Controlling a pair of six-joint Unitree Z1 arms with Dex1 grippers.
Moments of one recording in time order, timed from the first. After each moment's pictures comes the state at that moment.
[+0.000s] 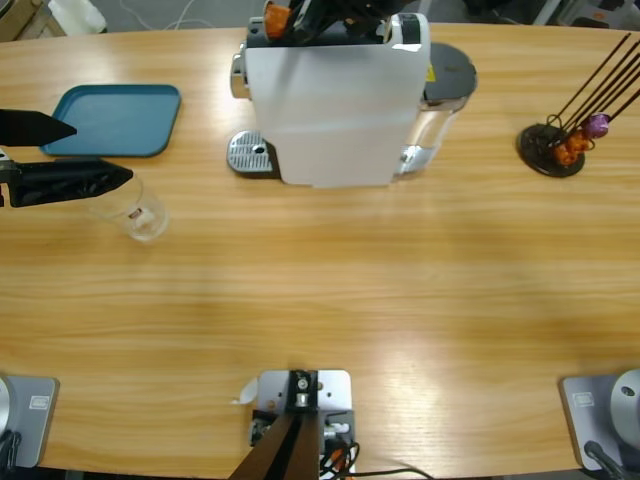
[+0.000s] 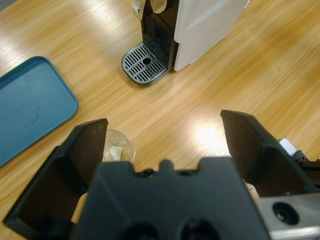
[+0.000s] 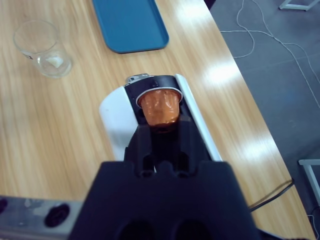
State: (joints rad) arm 0 -0.86 1.17 -0.91 0.46 0.10 -0.17; arm 1 0.74 1.81 -1.48 0.35 0.18 -0.49
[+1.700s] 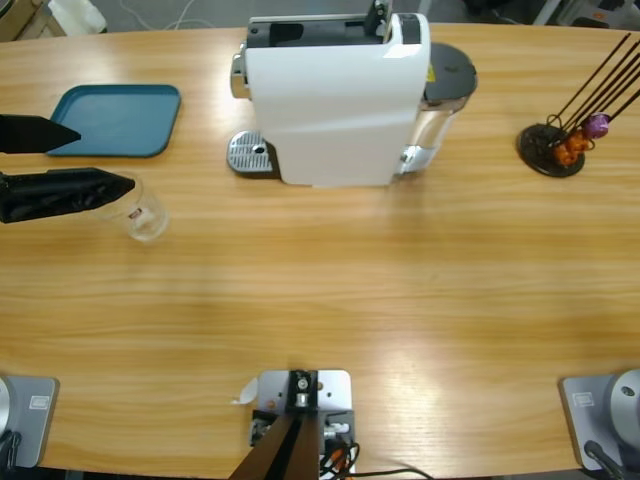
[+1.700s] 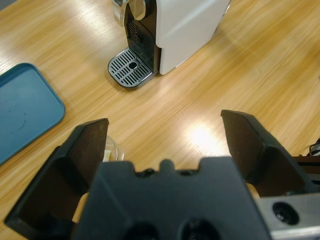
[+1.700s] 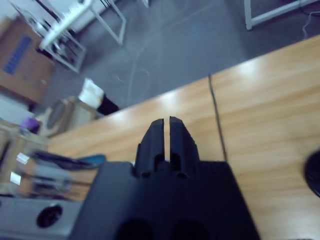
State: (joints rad) arm 0 -0.92 1.15 -0.91 0.46 0.10 -0.21; arm 1 0.61 1.41 -1.18 0.19 -0.34 0.72
